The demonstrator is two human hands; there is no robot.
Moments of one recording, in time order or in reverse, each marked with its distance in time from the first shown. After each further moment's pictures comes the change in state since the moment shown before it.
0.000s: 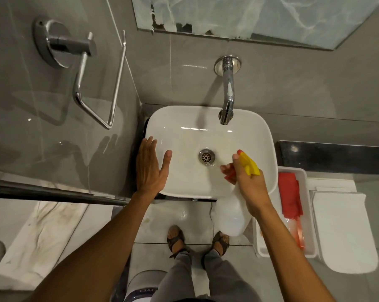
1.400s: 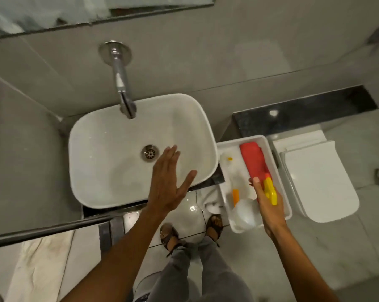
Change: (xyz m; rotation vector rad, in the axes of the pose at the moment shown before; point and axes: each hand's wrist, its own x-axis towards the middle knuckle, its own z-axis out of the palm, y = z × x) left_hand -0.088 0.168 0.113 0.068 -0.245 0.493; right_hand -0.018 0.135 -0.231 0.075 0.362 0.146
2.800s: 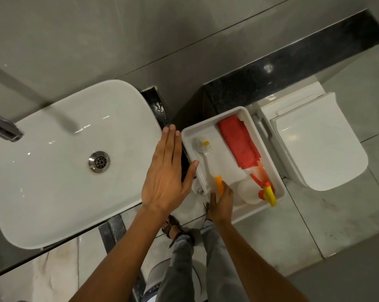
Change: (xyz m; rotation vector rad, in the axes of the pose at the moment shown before) left_hand 0.056 0.083 0.093 0.319 -0.221 0.127; right_hand 0.079 0.189 0.062 -0.386 0.112 0.116
